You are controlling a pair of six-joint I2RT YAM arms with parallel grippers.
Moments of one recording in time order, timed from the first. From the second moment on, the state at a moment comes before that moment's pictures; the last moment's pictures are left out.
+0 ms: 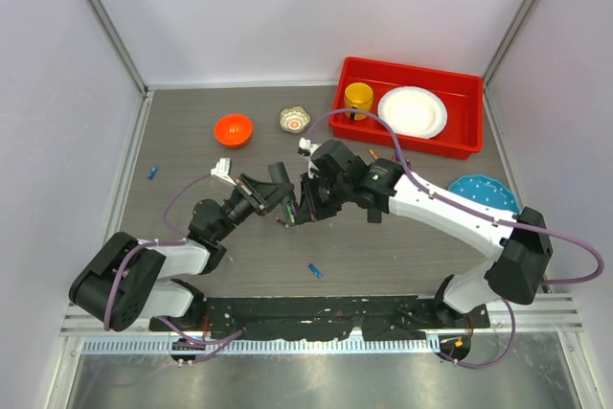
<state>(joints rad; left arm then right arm) -0.50 1.31 0.19 1.28 0.31 -1.35 0.93 1.47 1.28 -0.65 -0.21 0.60</state>
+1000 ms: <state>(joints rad) -0.51 1.30 0.19 1.25 0.28 -1.34 0.93 1.51 1.32 -0.66 -0.17 0.60</state>
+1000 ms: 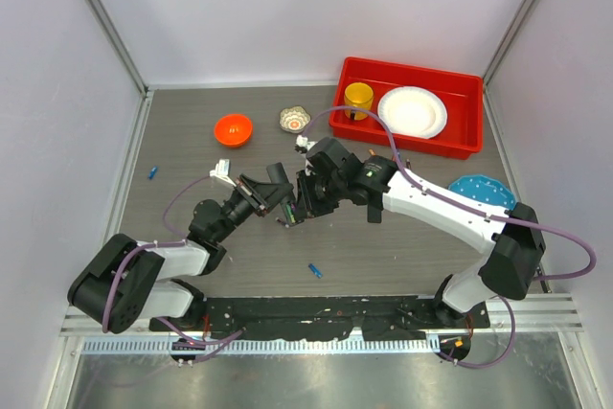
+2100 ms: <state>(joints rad) -0.51 1.30 0.19 1.24 0.28 -1.33 0.92 1.52 1.32 -0.68 -0.17 0.60</state>
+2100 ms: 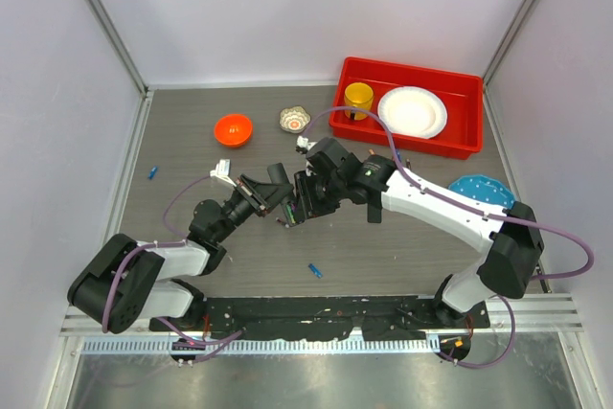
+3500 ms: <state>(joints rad) -0.52 1.39 0.24 1.28 0.36 -1.45 0.90 0.99 0.81 -0.21 -0.09 0.54</state>
